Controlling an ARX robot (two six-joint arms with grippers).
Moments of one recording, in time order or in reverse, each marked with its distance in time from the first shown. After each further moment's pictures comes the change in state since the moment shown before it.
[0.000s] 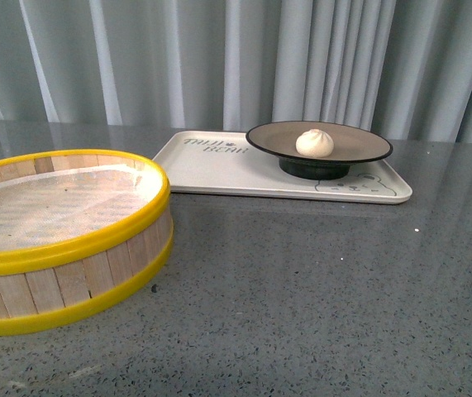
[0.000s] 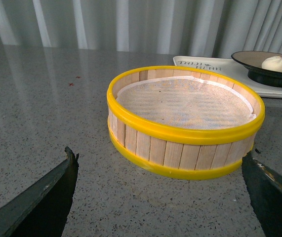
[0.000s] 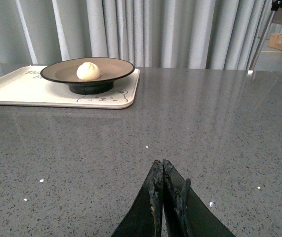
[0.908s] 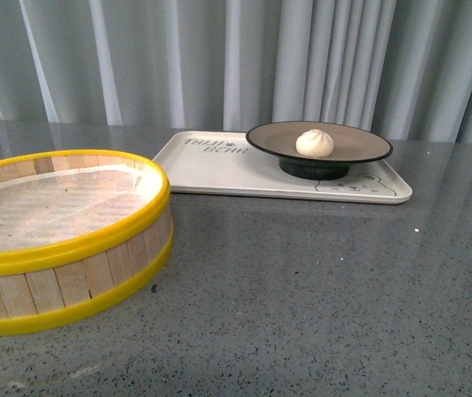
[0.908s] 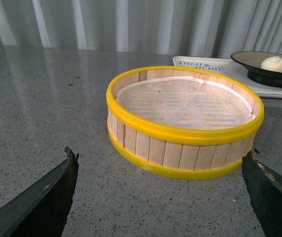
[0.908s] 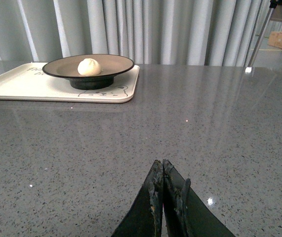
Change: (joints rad) left arm 0.000 0.000 0.000 0.000 0.000 0.000; right arm 0.000 -0.245 0.001 -0.252 0.000 -0.002
